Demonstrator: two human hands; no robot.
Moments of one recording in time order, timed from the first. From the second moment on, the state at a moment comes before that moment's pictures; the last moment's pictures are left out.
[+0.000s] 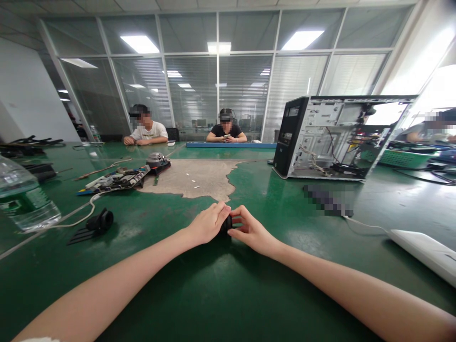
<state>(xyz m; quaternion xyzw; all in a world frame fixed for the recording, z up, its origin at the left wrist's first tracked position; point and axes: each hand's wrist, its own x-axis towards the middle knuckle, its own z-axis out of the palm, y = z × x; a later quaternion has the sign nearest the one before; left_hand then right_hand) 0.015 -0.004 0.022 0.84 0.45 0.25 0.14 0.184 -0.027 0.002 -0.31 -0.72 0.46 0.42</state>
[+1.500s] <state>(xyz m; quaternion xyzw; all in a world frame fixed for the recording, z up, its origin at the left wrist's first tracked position) 0.016 -0.003 0.020 0.85 0.45 0.25 0.13 0.182 -0.024 0.002 -0.33 -0.72 0.45 0.41</state>
